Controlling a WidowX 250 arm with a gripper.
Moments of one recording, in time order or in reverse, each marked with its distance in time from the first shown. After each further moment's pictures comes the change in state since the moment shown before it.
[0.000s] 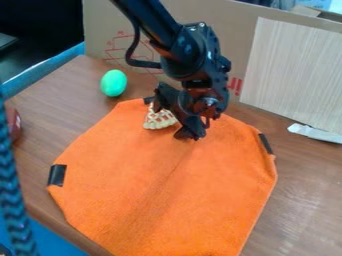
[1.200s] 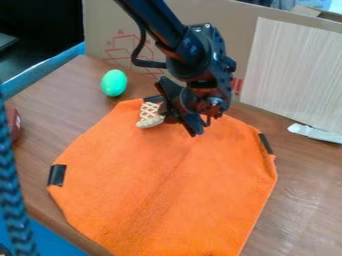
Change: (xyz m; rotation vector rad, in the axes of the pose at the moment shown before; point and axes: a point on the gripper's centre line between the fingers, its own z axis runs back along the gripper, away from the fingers) arm -0.002 0.005 -0.001 0.054 0.036 -0.041
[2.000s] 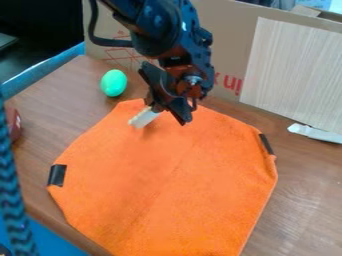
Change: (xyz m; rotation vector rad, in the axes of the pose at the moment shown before) arm -0.013 0.033 0.028 -0.032 -0.049 0.035
